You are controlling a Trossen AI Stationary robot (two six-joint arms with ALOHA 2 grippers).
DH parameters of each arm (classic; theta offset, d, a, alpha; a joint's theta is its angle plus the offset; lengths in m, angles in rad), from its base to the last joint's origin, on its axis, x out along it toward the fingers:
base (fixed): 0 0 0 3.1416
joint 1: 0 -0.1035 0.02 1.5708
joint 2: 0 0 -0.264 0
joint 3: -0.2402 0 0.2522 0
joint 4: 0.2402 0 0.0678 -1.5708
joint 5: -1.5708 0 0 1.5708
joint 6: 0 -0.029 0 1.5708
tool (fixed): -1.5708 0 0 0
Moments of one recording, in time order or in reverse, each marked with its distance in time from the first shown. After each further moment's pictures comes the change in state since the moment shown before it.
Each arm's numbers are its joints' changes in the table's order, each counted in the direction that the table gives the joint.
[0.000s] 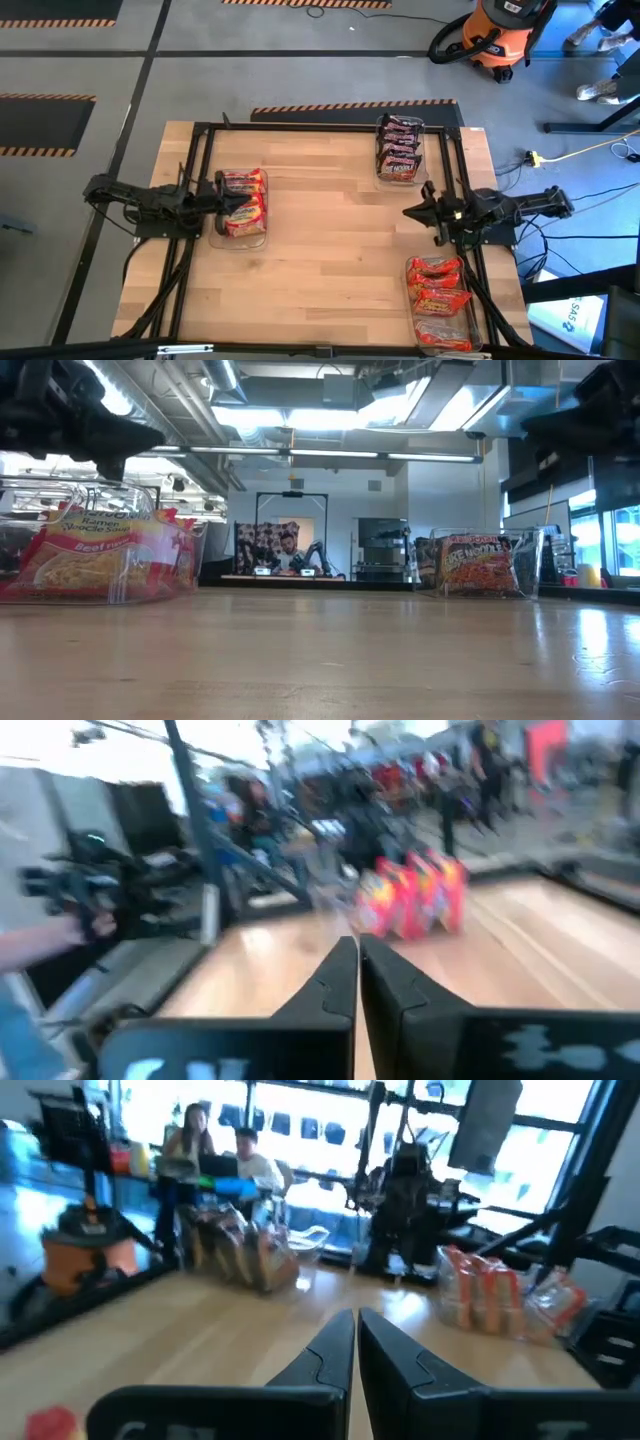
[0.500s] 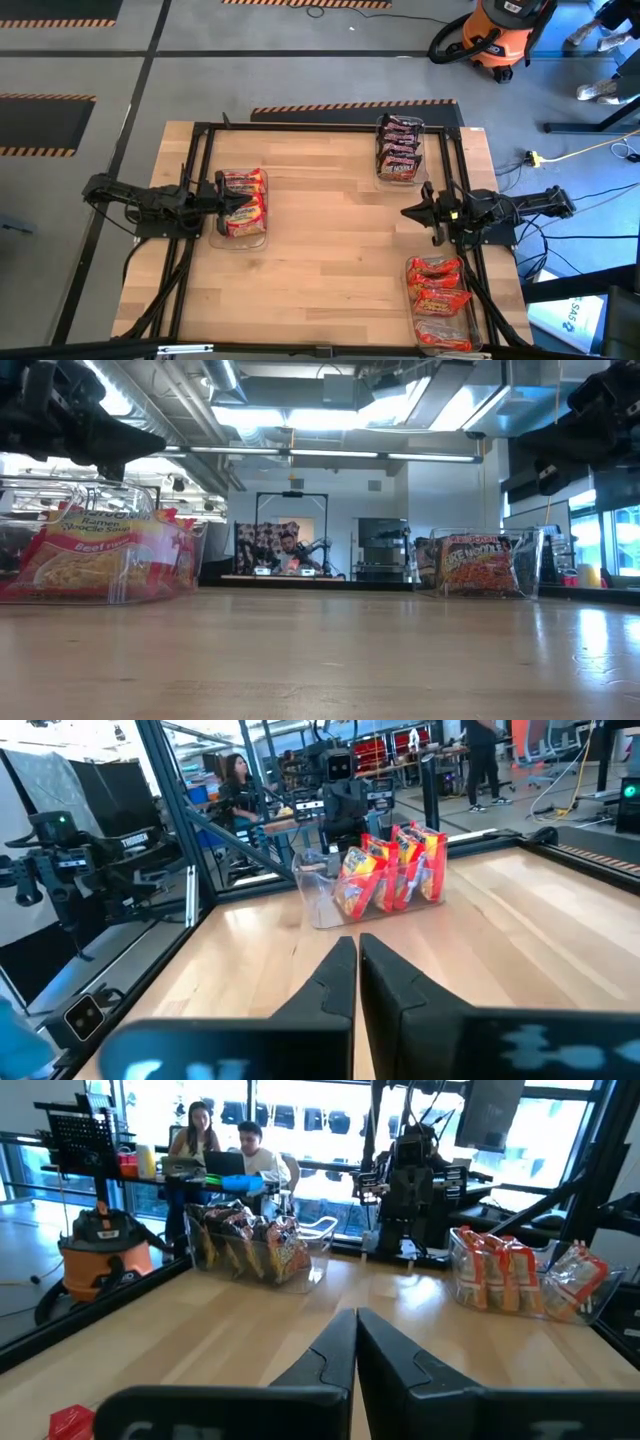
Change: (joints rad) left arm 0.000 0.019 -0.001 0.006 -0.016 -0.073; right arm 0.000 0.023 -0.002 0.056 0.034 -0.025
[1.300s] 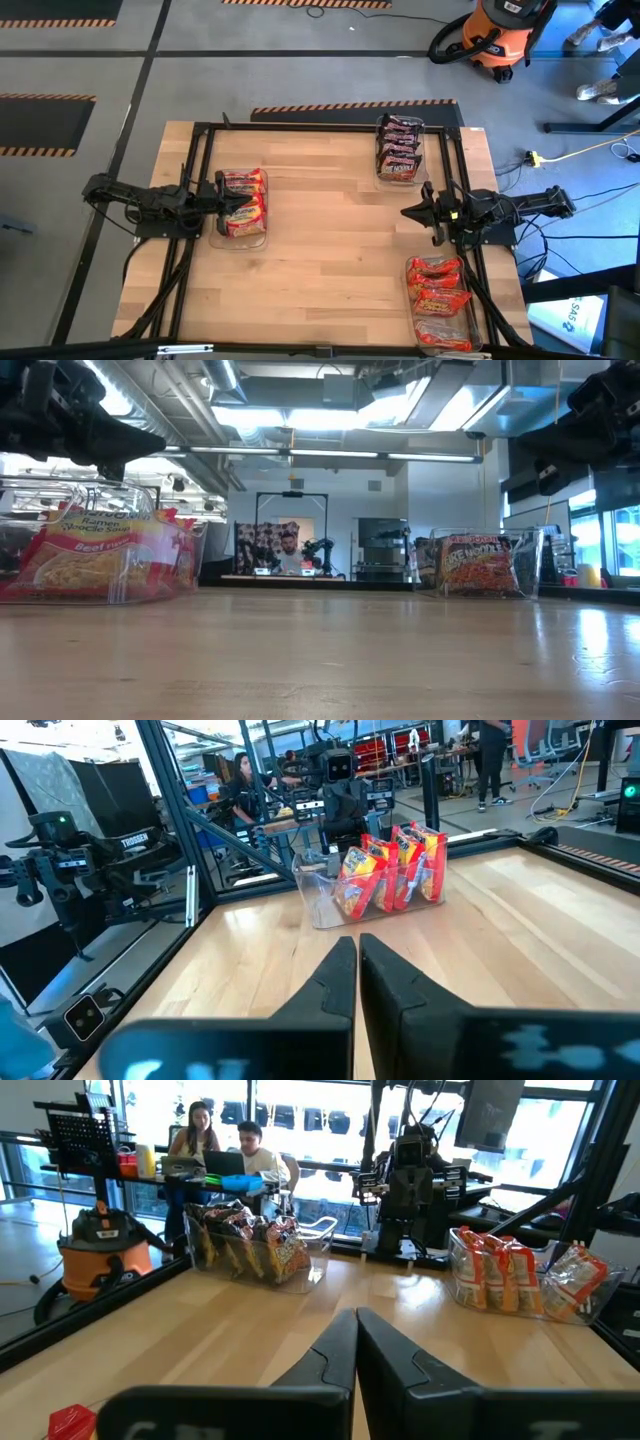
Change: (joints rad) left arm 0.000 0.000 0.000 0.000 0.000 0.002; right arm 0.000 0.000 0.000 0.000 -0.001 0.000
